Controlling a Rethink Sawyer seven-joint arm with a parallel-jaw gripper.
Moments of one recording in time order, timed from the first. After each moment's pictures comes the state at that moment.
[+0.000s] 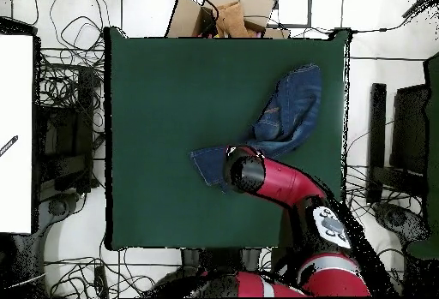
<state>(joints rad) -0.35 -0.54 -0.02 1.82 -0.02 0.19 1.50</state>
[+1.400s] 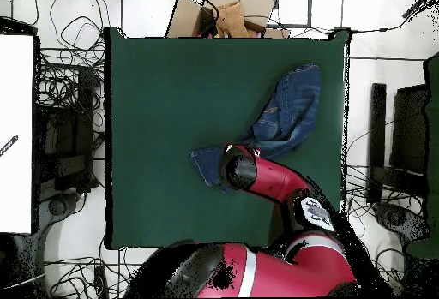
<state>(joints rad) -0.31 -0.45 -0.05 1.78 0.02 0.09 1.50</state>
